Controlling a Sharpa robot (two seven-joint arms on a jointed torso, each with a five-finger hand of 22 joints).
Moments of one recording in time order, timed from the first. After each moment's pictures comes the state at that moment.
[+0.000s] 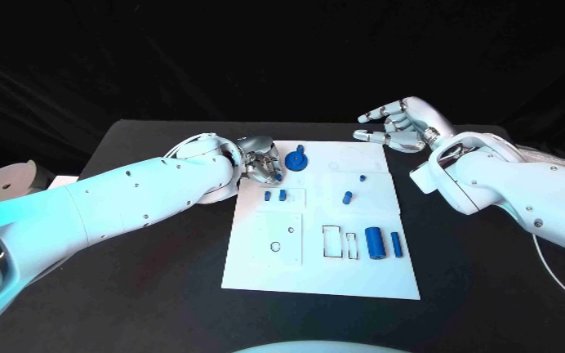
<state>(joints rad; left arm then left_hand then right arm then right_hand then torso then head) 1.19 -0.58 -0.02 1.24 -1.31 -0.09 -0.12 1.40 -0.16 0.51 -0.01 0.11 1.15 0.13 0.14 0.07 1.26 0.06 0.12 0.08 1.46 -0.03 1.43 1.28 0.12 1.46 0.06 1.08 1.08 1.19 -0.93 0.03 1.52 -0.97 -0.50 0.13 1.35 -0.04 -0.17 0.24 0.28 1.00 0.14 0.07 0.08 1.44 0.06 1.23 1.40 1.46 -0.02 1.51 1.31 0.01 1.47 0.08 1.52 1.31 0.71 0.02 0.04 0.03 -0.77</state>
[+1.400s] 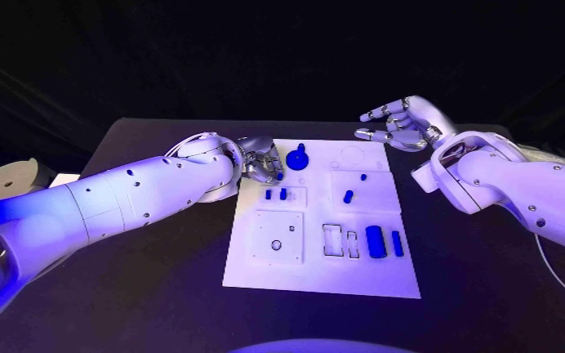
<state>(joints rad) 1.19 -0.59 -0.02 1.24 -1.31 -0.07 -0.13 1.36 -0.18 0.52 -0.02 0.11 1.10 0.16 0.07 0.06 1.23 0.09 0.07 0.07 1.47 -0.01 1.43 1.28 0.12 1.47 0.08 1.08 1.09 1.19 -0.93 0.03 1.52 -0.97 -0.50 0.13 1.35 -0.04 -0.17 0.24 0.28 1.00 0.14 0.07 0.08 1.44 0.06 1.23 1.40 1.46 -0.02 1.51 1.31 0.01 1.47 0.08 1.52 1.31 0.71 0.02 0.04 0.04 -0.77</state>
